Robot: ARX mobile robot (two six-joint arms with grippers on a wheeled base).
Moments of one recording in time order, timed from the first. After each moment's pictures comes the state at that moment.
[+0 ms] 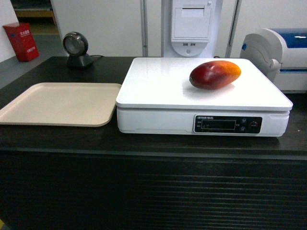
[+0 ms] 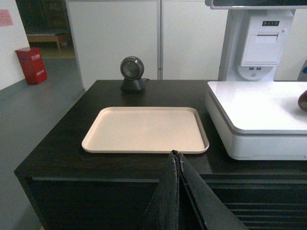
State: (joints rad) left arm 0.00 0.20 0.01 0.21 0.00 -0.01; right arm 0.00 0.00 0.01 0.00 0.00 -0.01
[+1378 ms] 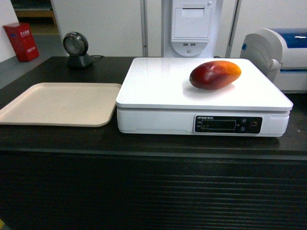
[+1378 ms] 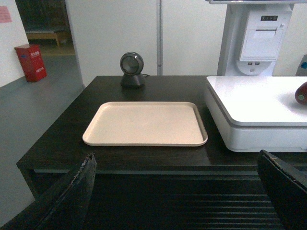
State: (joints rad) left arm 0.00 0.01 0.01 0.00 0.00 -0.01; right arm 0.00 0.00 0.01 0.00 0.00 -0.01
